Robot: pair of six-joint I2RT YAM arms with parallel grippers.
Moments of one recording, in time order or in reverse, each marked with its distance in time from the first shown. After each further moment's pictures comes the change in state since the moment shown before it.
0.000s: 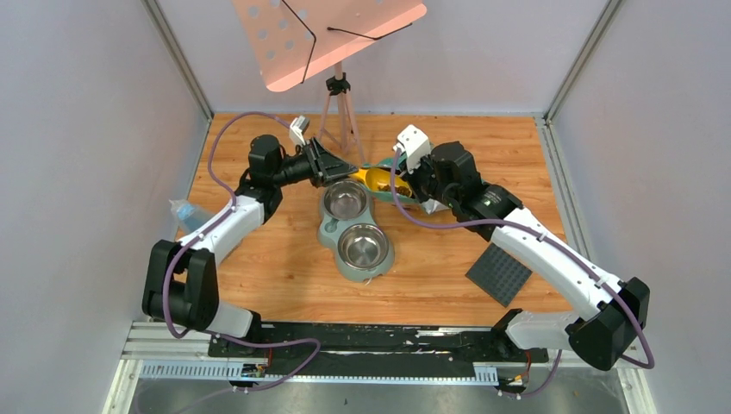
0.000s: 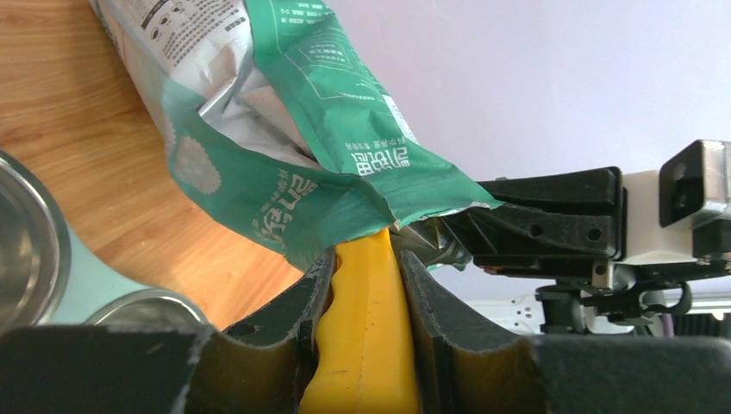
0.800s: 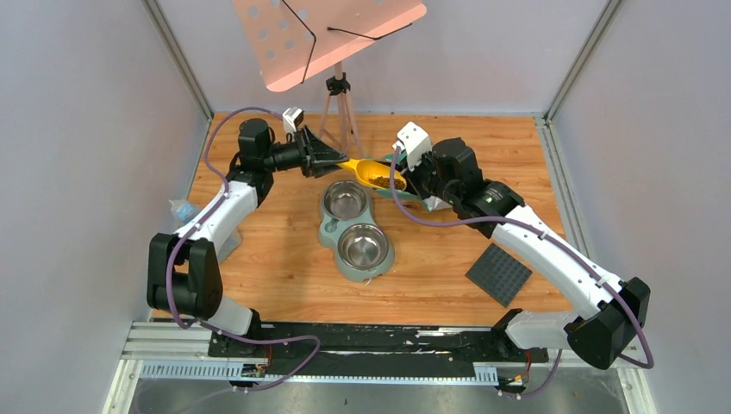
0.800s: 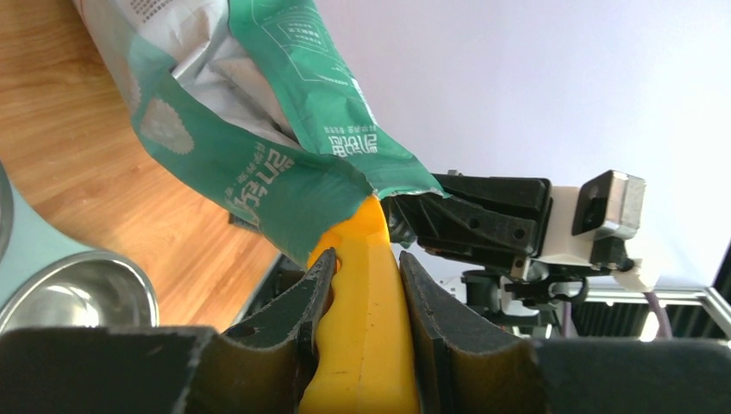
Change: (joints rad) left arm 0.085 0.066 0.164 -0.155 0.174 -0.130; right arm -0.013 0.010 0.040 -0.029 0.015 -0.047
